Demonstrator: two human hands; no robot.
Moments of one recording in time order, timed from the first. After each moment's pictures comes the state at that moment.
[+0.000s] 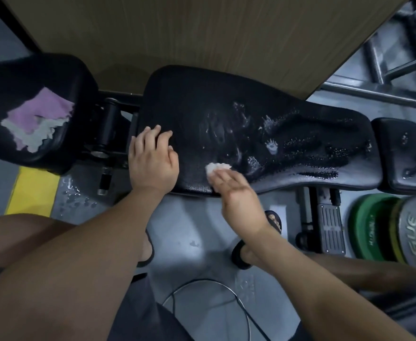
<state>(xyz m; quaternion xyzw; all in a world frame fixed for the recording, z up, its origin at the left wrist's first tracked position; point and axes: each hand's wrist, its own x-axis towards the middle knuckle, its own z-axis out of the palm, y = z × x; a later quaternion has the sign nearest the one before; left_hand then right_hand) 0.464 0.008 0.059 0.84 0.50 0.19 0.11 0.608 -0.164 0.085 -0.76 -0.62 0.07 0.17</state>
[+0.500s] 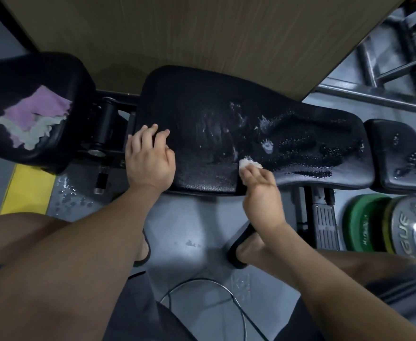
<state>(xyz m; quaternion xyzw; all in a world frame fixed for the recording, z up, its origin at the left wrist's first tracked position) 0.462 0.007 0.058 0.84 0.50 0.20 0.09 0.643 -0.185 0.096 -0.86 -0.49 0.07 0.10</state>
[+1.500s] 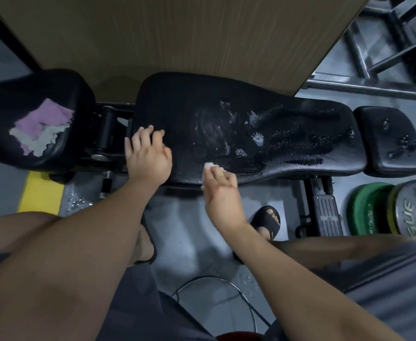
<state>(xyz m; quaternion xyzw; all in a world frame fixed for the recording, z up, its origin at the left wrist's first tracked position) 0.467 0.005 0.065 0.85 0.50 0.14 0.08 0.573 -0.173 0.084 -0.82 -0.53 0.08 0.18</state>
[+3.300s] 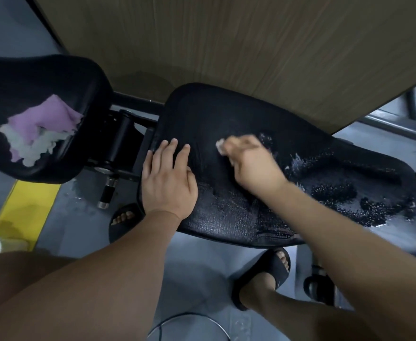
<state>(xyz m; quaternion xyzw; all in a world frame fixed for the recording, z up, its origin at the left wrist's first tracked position) 0.496 0.026 0.066 0.82 0.55 0.14 0.08 0.698 0.002 0.098 -0.67 -0.73 0.06 0.10</state>
